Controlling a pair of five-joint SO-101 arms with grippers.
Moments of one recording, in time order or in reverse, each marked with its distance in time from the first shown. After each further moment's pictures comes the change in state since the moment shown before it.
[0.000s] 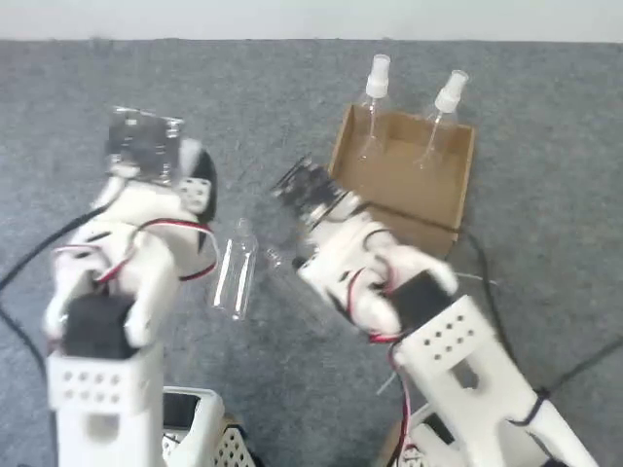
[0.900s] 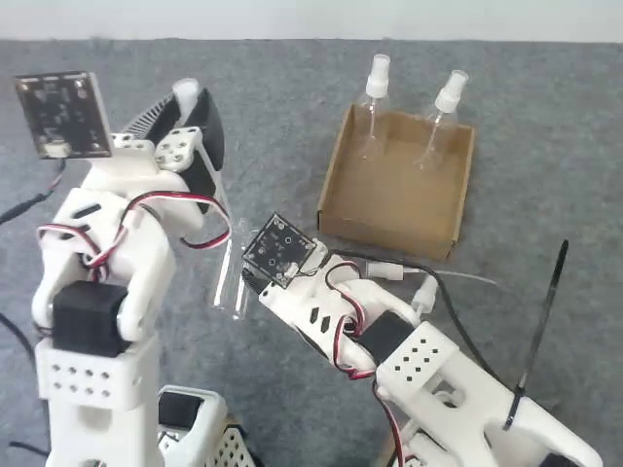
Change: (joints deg) left arm 4.6 6.5 -9.4 -6.4 20.3; right arm -9.1 0.0 19.8 -35.4 -0.5
